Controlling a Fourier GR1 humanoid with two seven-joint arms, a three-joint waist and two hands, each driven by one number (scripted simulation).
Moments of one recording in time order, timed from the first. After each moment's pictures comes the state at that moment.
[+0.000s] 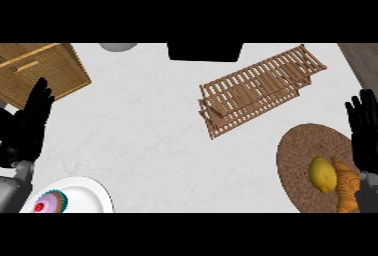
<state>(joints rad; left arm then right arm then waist) -0.19 0.61 -0.20 -1.45 0.33 0.44 0.12 -0.12 -0.42 -0.06 -1.33 -0.41 -0.20 -0.21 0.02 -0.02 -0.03</state>
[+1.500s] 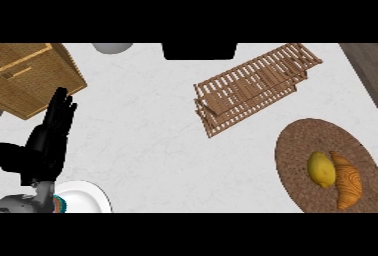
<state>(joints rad) -0.08 0.46 -0.22 -1.64 0.30 0.44 0.05 0.07 -1.02 -0.07 -1.75 -0.22 0.30 0.10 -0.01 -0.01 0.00</state>
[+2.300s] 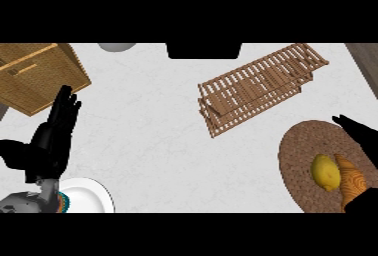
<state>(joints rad) -0.09 0.42 -0.20 -1.65 0.27 0.42 0.08 -0.03 -0.94 0.27 -1.92 0.26 0.24 0.66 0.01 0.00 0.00</state>
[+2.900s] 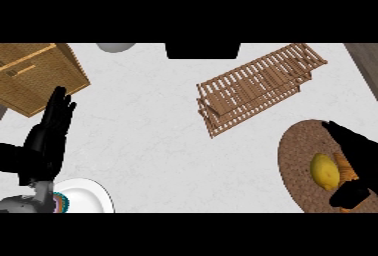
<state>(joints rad) -0.07 0.38 -0.13 -1.66 0.22 0.35 0.09 -0.05 -0.76 0.29 -1.74 0.50 0.27 0.62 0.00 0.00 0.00</state>
